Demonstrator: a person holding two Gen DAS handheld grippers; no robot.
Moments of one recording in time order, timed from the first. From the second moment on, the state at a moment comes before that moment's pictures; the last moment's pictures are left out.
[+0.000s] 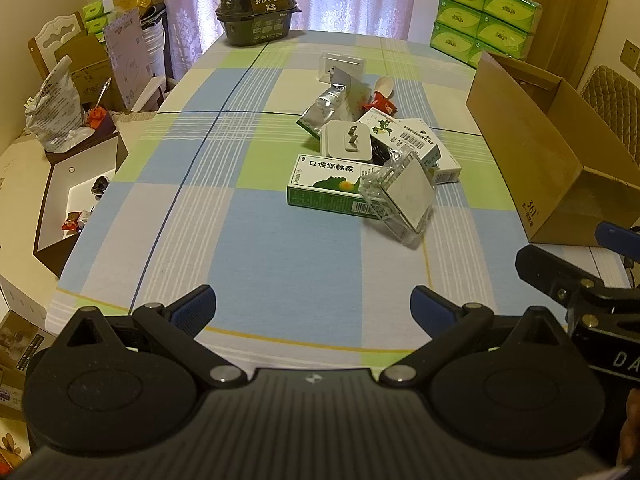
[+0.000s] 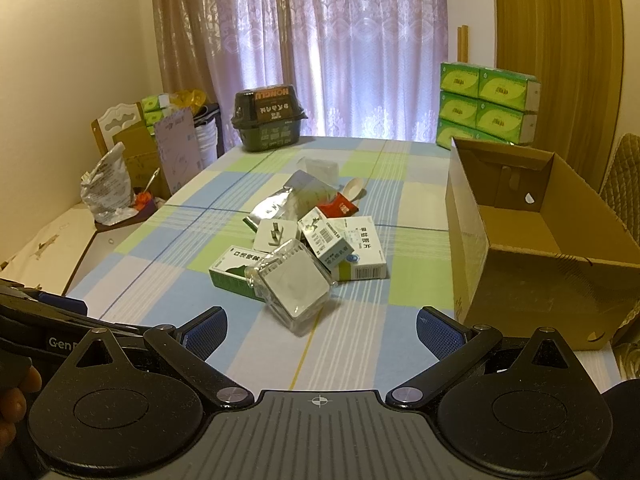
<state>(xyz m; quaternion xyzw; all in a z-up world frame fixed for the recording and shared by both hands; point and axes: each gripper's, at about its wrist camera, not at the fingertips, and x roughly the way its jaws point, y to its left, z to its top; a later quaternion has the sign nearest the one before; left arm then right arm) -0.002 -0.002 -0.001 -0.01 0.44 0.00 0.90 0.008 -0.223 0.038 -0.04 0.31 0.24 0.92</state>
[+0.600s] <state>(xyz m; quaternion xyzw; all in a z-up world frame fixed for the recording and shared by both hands) 0.041 0.038 -0.008 0.08 0.41 -0.08 0.91 0.060 -0.187 0.010 -0.20 0.29 0.35 0.87</state>
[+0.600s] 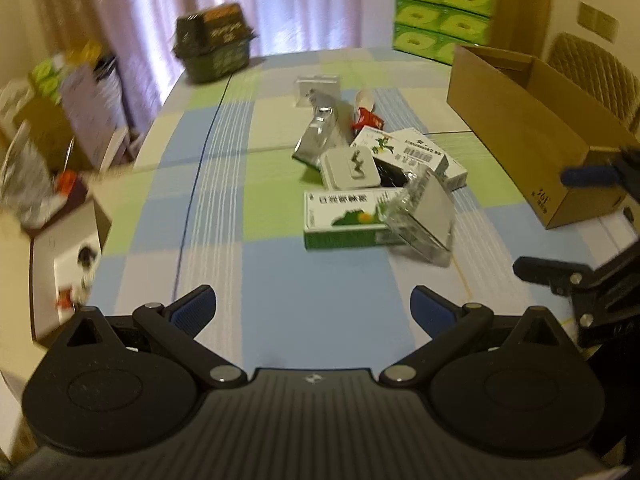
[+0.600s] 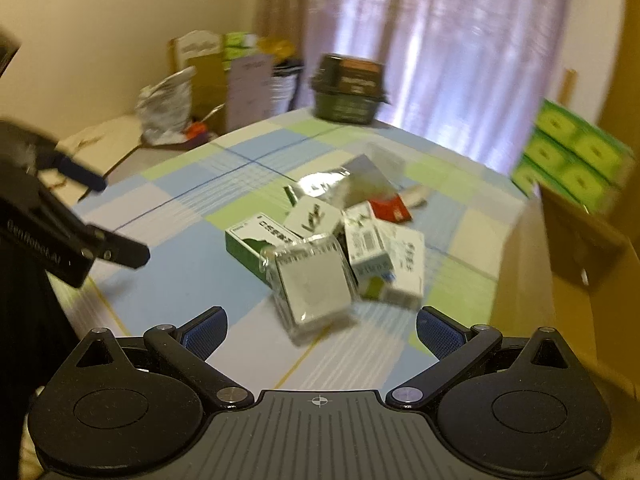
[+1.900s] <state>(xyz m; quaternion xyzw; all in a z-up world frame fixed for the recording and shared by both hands) 0.125 0.016 -0.065 0.31 0.33 -0.30 0.84 0.144 -0.131 -0.075 -0.33 0.28 0.44 0.79</state>
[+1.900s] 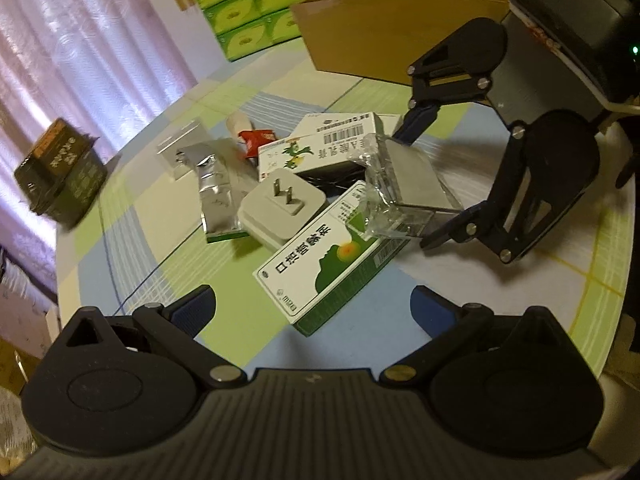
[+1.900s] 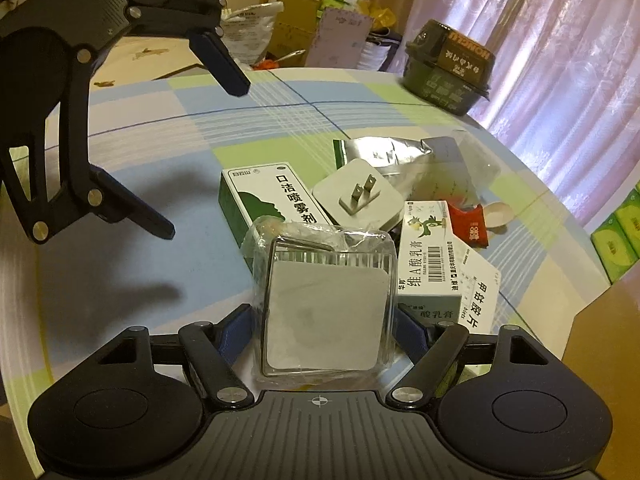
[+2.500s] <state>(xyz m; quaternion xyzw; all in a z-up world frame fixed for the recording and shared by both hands) 0.166 -0.011 -0.085 0.39 0.34 -0.38 0.77 0.137 -0.182 -0.062 -0.24 0.35 0.36 0.83</state>
